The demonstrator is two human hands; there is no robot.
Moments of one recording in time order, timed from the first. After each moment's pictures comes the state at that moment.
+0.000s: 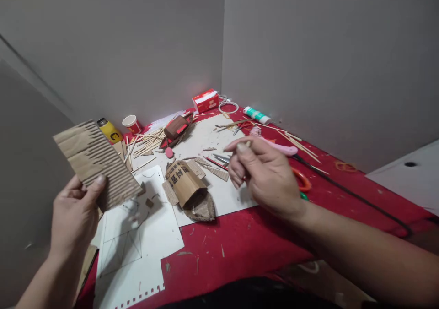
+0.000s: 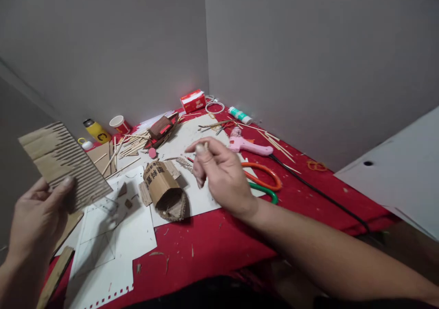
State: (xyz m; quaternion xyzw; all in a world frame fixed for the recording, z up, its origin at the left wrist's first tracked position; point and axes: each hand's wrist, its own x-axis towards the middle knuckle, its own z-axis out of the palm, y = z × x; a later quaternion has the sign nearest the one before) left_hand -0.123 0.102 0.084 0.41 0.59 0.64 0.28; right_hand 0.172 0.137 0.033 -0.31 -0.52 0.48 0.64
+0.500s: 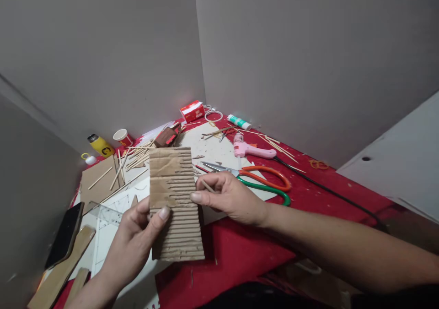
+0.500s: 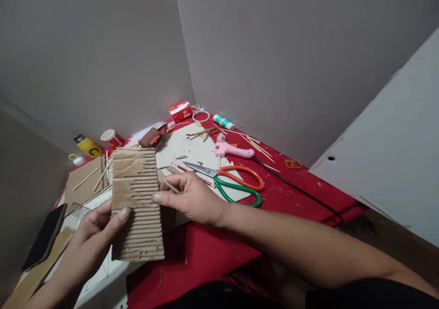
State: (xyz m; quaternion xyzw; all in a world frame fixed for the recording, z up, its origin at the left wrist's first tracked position) left_hand -0.041 0.081 0.069 0.55 0.50 0.36 0.57; right_hand 0.165 0.129 0.034 -0.25 -0.57 0.64 0.45
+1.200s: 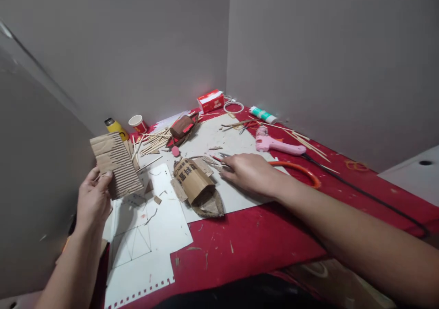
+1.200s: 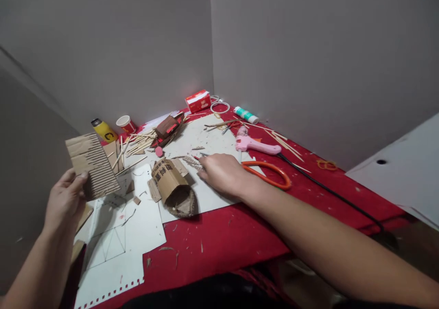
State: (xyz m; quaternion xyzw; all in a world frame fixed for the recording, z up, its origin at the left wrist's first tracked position) left_hand -0.161 0.134 0.056 0.40 0.56 0.66 0.31; right_hand 0.178 0.174 0.013 -0.55 -0.82 0.09 0.09
